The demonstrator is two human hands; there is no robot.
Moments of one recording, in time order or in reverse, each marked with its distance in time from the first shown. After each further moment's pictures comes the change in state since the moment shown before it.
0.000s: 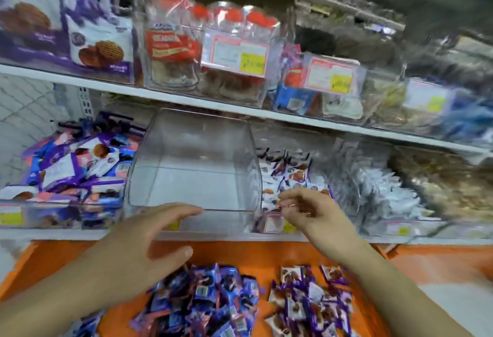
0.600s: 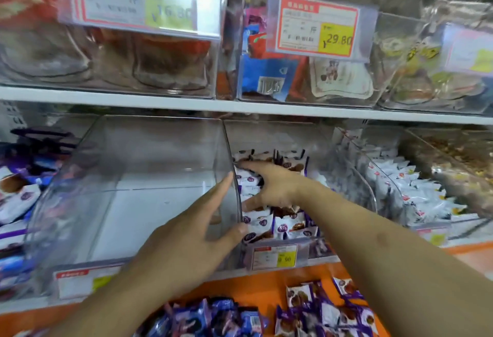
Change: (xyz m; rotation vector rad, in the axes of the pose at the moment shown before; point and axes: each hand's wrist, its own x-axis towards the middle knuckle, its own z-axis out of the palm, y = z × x) left_hand 0.140 0.038 0.081 0.051 -0.048 -0.113; right_hand 0.199 0.073 0.002 -0.476 -0.336 -0.055
